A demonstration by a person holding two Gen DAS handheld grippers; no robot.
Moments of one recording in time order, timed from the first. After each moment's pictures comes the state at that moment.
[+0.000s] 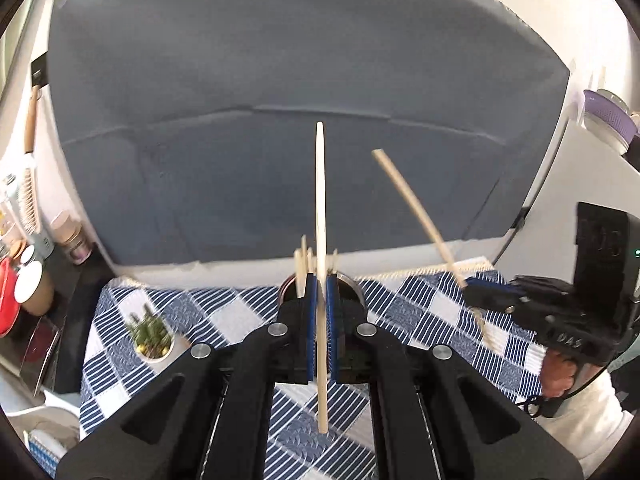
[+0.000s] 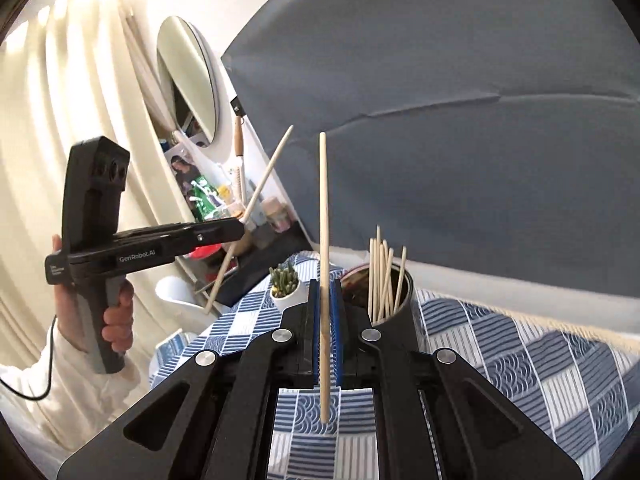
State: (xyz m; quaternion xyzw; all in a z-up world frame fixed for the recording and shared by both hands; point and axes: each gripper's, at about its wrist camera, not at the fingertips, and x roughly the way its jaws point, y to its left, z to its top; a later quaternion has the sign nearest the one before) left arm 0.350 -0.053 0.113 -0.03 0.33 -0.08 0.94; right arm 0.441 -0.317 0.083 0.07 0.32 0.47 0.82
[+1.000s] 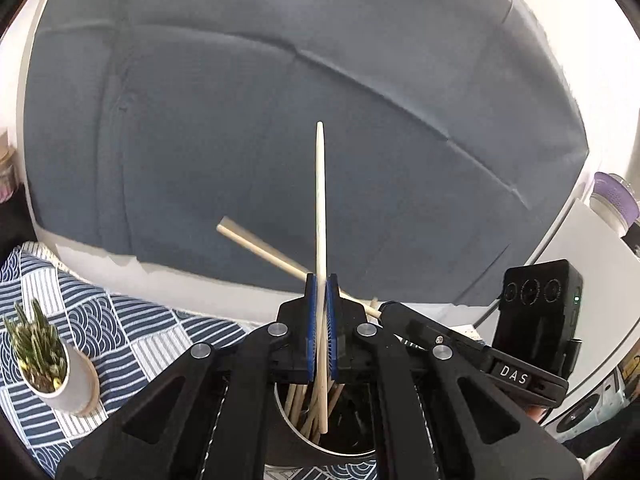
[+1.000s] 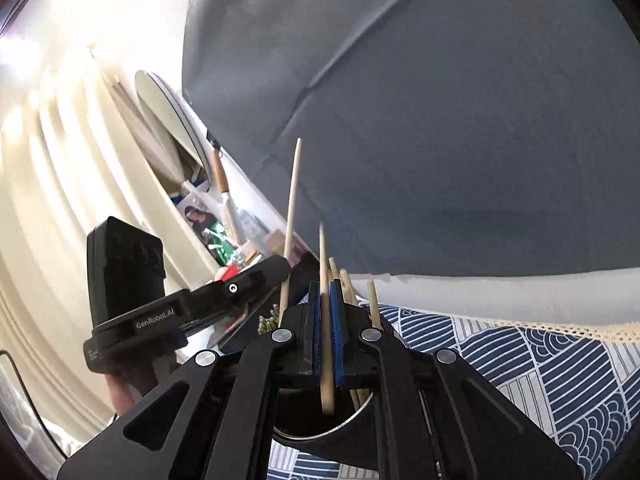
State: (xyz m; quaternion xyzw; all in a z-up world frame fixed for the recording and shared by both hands) left arm 0.441 -0.019 0.001 -0.18 0.27 -0.11 0.94; right arm 0.546 -0.273 -0.033 0.21 0.32 0.51 0.77
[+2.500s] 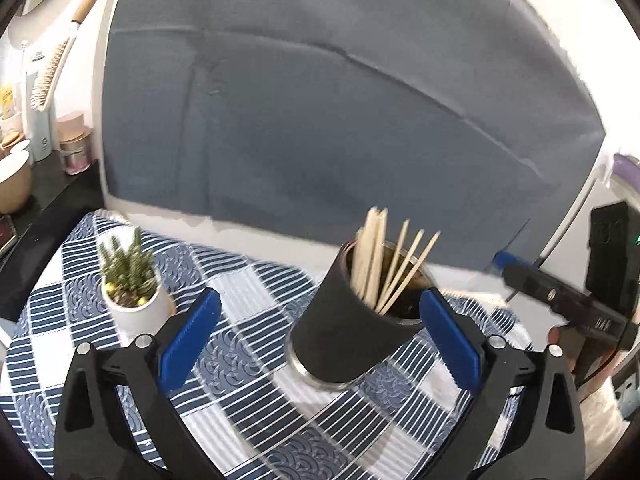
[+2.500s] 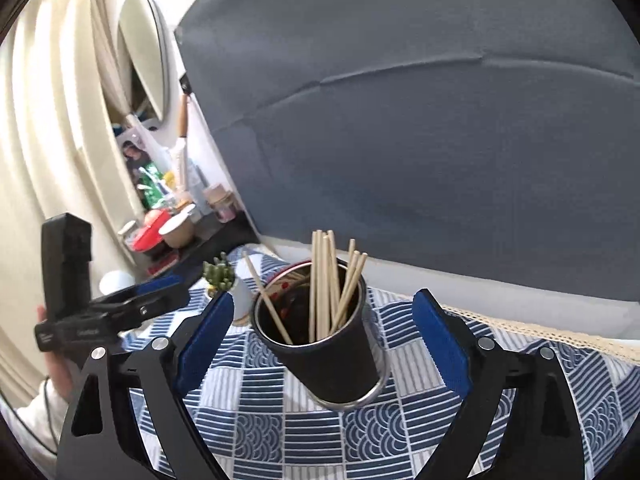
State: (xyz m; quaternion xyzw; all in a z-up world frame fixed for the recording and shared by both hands) left arm 0.347 0.010 0.001 -0.15 0.30 -0.03 0.94; right arm 0.475 -0.280 0.030 0.02 0.33 0.39 0.86
